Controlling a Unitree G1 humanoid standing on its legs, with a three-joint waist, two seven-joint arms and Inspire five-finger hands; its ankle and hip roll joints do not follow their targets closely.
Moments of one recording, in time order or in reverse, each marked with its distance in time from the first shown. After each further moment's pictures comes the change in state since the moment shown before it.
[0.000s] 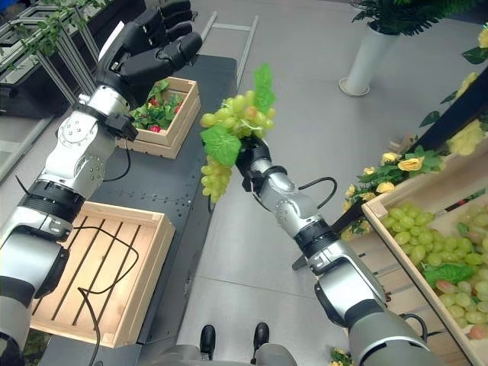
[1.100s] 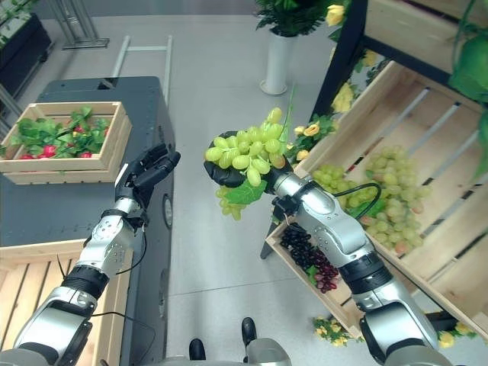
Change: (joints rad) left arm 0.510 -0.209 0.195 0.039 0.129 0.034 0.209; right arm 0.286 -0.236 -0.108 -0.537 -0.273 0.107 0.329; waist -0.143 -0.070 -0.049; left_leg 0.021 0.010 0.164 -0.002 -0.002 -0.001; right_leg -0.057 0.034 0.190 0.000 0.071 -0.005
